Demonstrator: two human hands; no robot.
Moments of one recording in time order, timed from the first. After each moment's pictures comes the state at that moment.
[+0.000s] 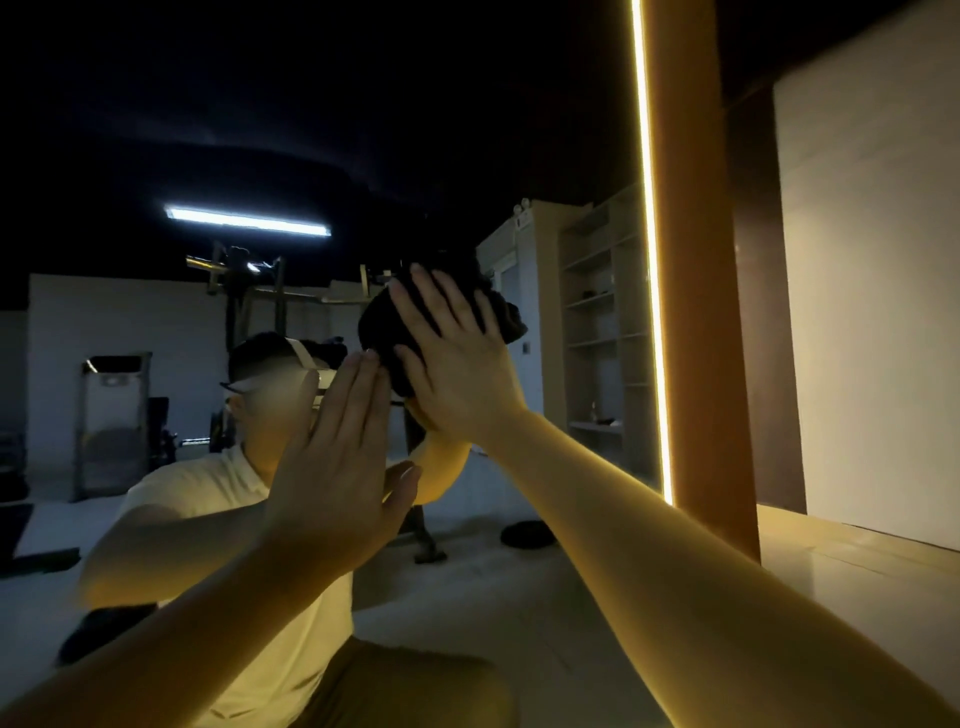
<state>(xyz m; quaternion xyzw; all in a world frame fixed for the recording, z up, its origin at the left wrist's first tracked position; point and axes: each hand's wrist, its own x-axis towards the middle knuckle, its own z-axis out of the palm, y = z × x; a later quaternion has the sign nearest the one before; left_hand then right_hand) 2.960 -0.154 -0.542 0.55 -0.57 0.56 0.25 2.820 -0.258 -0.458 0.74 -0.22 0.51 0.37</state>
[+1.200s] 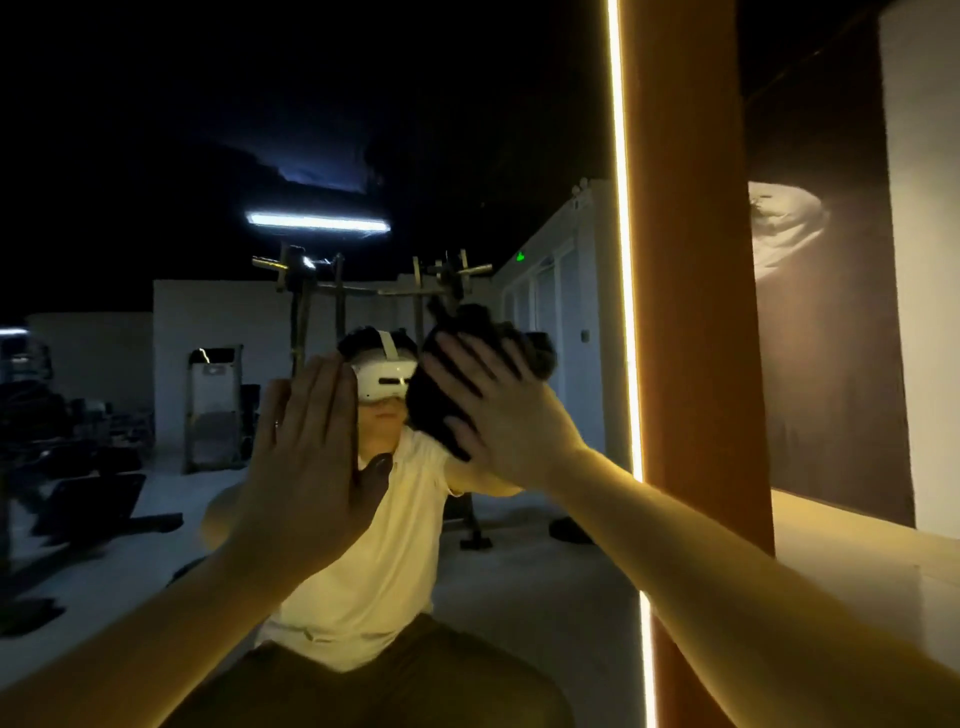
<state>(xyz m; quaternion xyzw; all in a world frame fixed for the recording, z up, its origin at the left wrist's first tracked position) 2.902 -0.179 -0.561 0.61 -0.50 0.57 0.24 2.711 -0.352 -0.515 0.76 -0.11 0.45 0.46</state>
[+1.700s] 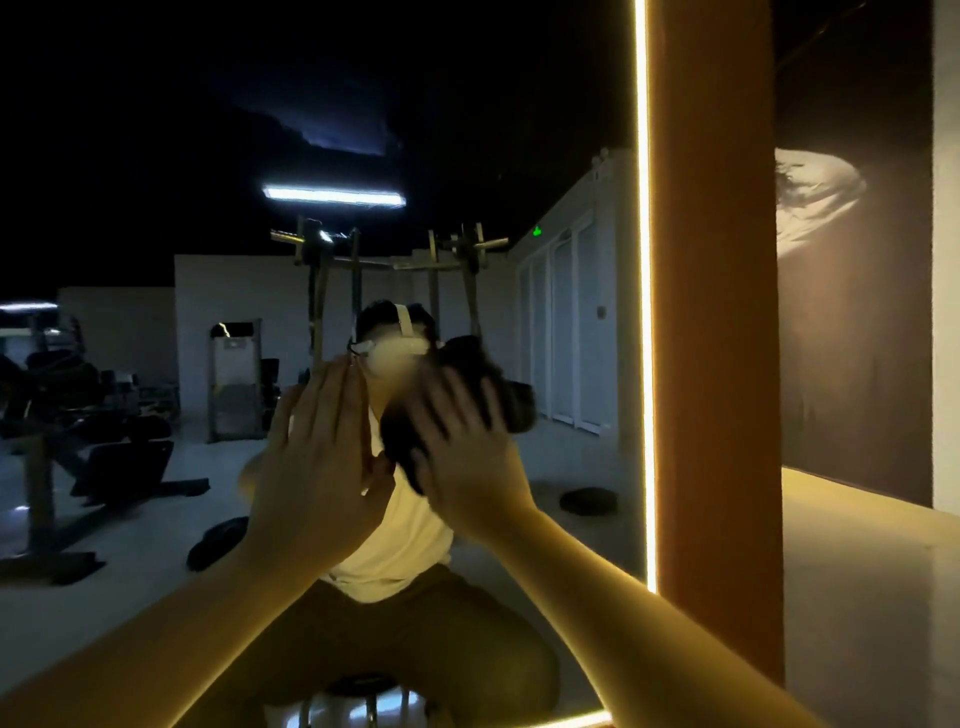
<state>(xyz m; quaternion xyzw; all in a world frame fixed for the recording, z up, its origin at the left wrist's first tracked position) 2.901 -0.161 -0.596 0.66 -0.50 0.52 0.21 2.762 -0.302 -0.602 0.79 -0.18 0.48 0.34</state>
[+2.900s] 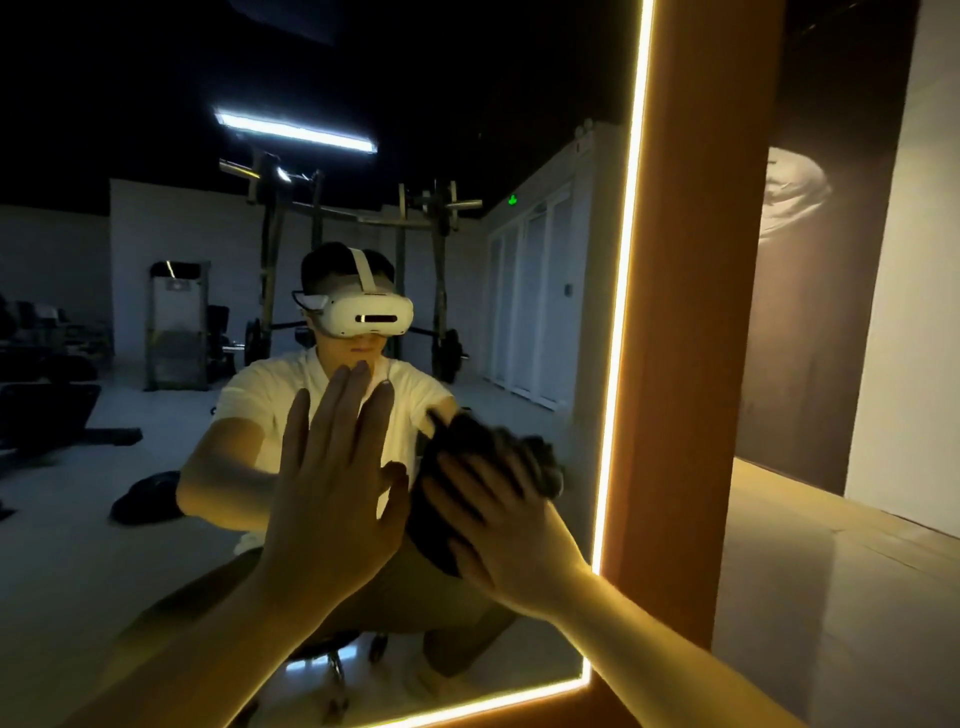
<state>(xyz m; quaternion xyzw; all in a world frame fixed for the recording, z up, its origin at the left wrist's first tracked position) 2.852 -0.221 -0.659 0.60 -0.54 0.50 0.32 2.667 -0.359 -0.698 0.81 -0.12 0.37 0.44</state>
